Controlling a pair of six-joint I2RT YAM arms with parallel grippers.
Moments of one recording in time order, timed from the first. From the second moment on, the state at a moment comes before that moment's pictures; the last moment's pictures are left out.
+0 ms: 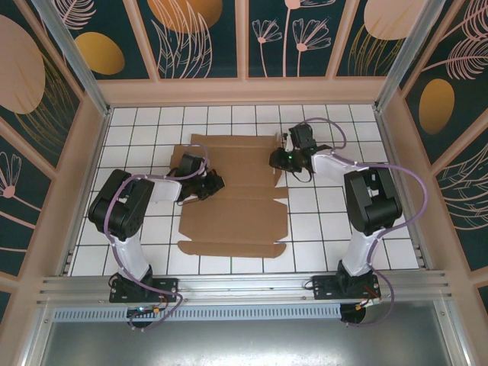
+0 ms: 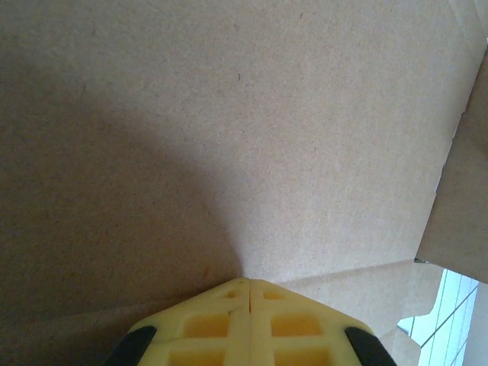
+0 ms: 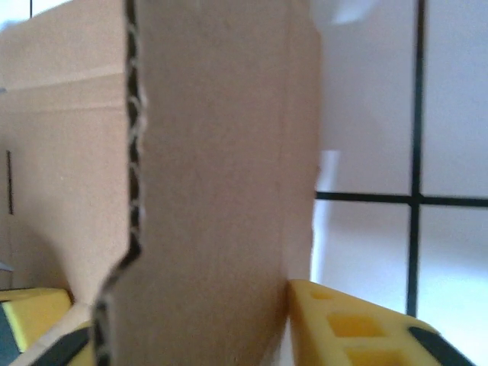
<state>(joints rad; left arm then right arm) -0.40 1.85 0.83 0.18 0.44 -0.90 0.38 1.84 1.19 -0.27 -0.28 0.48</state>
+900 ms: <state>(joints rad) -0.40 1.85 0.83 0.18 0.43 -0.90 0.55 2.01 1.41 -0.38 -0.06 0.43</state>
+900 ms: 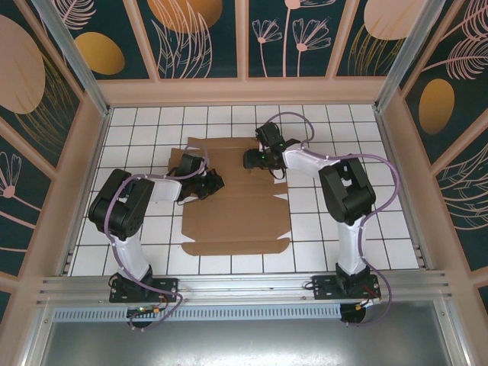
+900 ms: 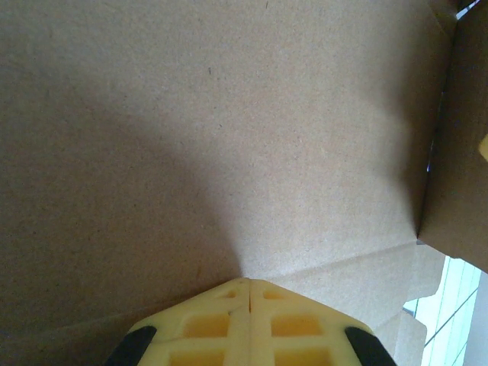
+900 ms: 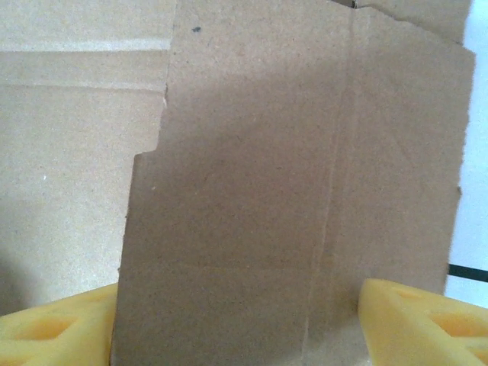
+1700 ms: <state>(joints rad) -0.40 1.85 0.85 0.15 0.41 -0.88 0.47 1.95 1.31 -0.46 0.21 0.27</state>
